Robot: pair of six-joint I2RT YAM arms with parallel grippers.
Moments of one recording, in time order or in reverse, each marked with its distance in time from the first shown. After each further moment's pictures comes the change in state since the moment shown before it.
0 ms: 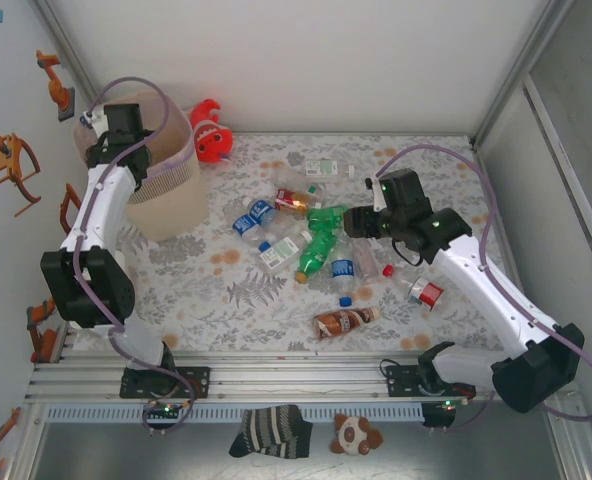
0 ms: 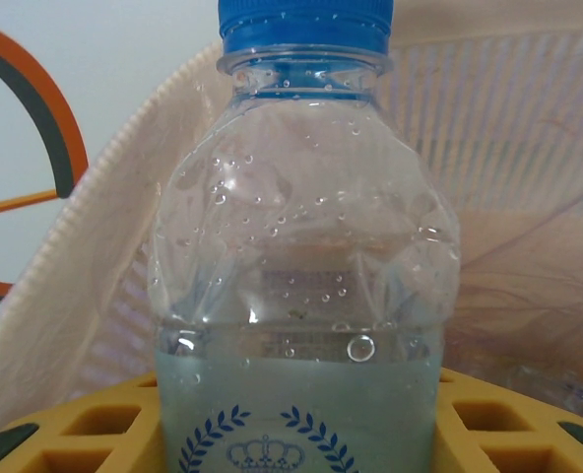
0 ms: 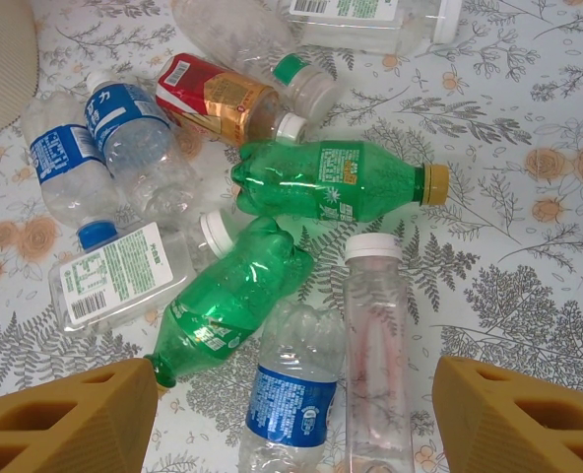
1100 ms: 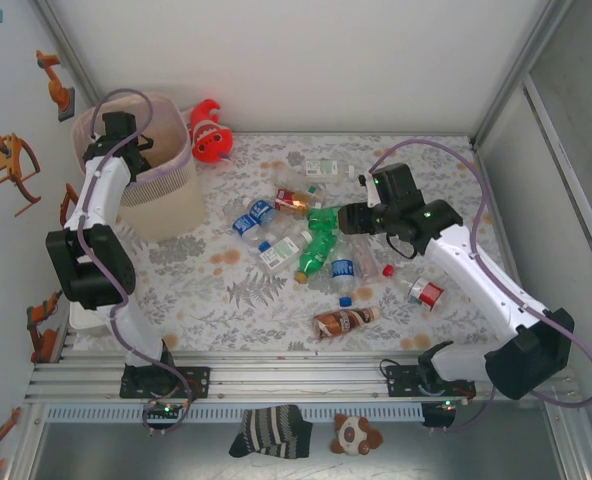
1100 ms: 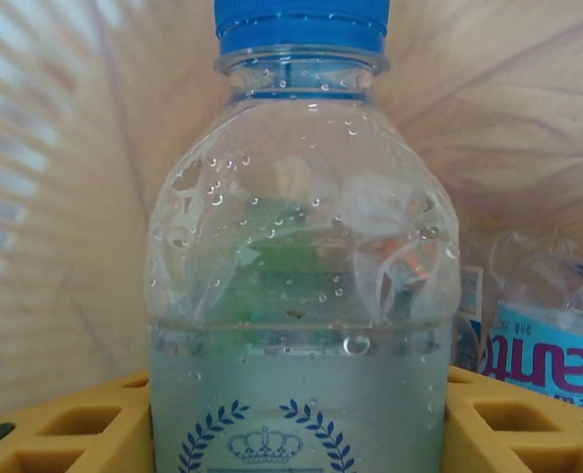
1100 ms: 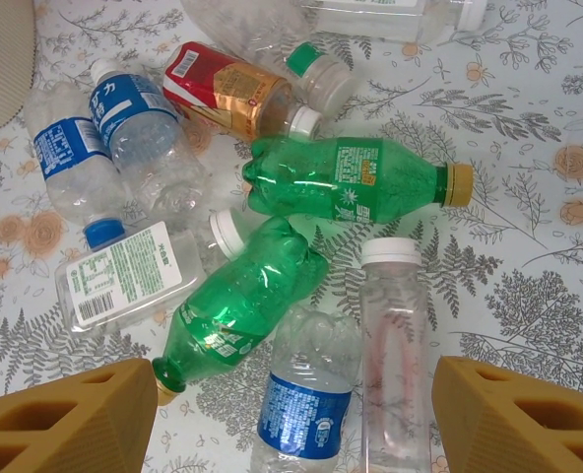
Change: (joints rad) left arm 0.072 0.144 0.079 -0.249 0.330 -0.142; right arm 0.000 0.076 0.047 -0.007 -0.031 0.000
